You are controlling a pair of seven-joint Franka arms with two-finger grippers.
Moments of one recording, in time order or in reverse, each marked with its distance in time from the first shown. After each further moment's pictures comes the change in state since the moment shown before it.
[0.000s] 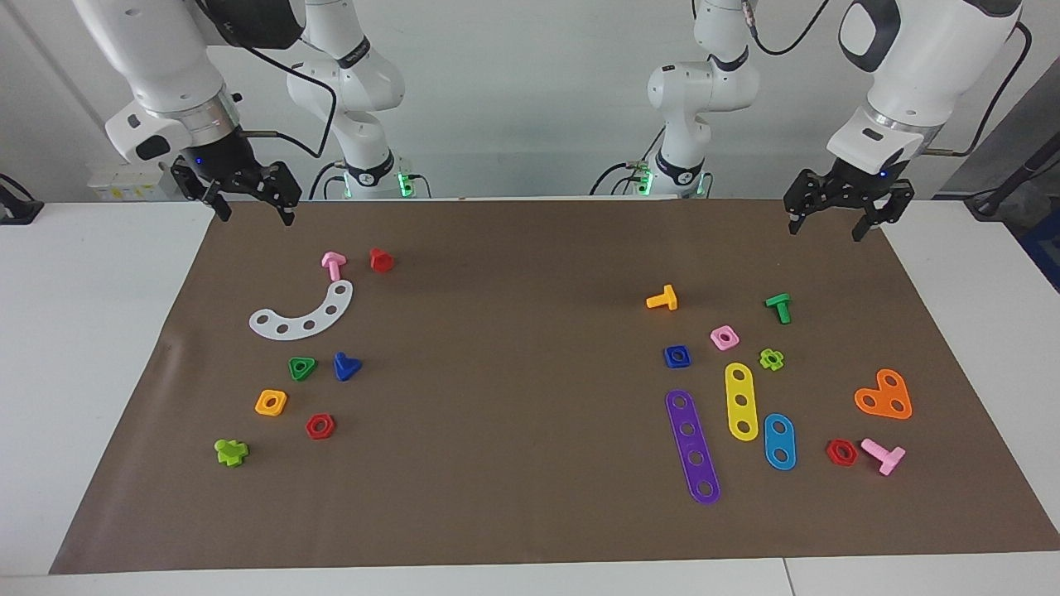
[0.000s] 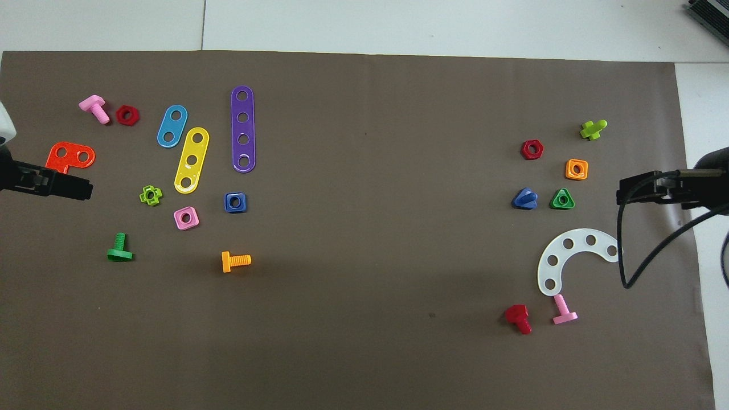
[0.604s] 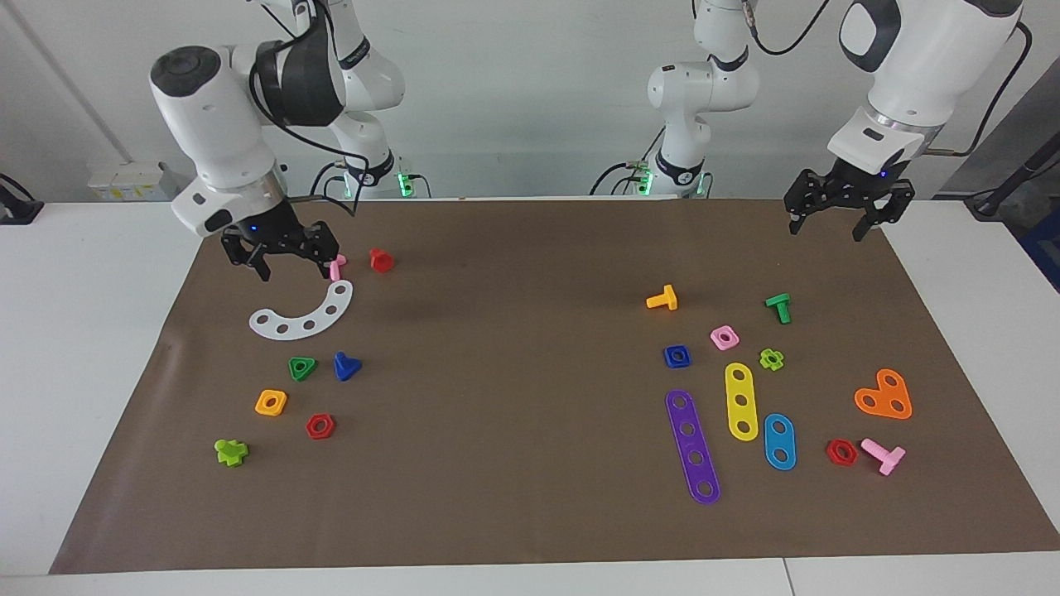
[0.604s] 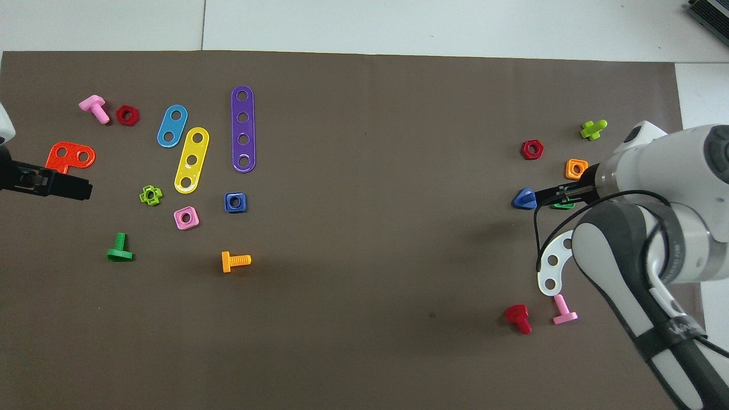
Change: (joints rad) left arm 0.001 0.000 0.001 0.000 0.000 0.000 0.000; right arm 0.027 0.173 0.002 -0.339 0.036 0.560 -0.232
